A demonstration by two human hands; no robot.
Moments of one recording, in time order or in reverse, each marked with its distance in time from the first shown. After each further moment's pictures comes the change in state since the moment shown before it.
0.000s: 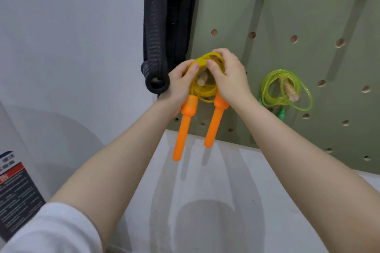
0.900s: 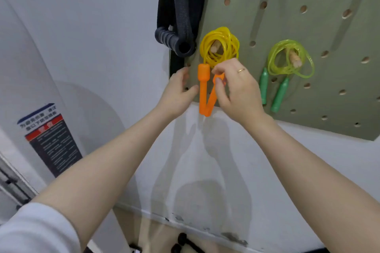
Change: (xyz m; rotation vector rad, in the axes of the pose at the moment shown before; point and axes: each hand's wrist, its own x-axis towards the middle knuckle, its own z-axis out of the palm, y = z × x) left_hand -0.090 0.000 -0.031 0.507 -0.091 -0.154; right_hand -0.099 -0.026 -0.016 -0.267 0.009 -0.411
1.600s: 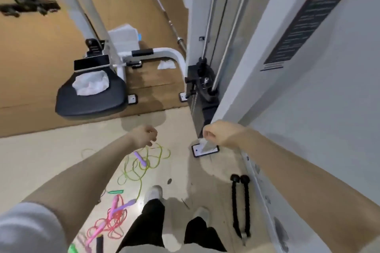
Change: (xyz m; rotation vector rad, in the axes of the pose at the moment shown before) left_hand -0.467 -0.201 -0.132 0.027 0.313 -1.430; right_hand -0.198 -0.271 0.204 0.383 -1.729 -0.744
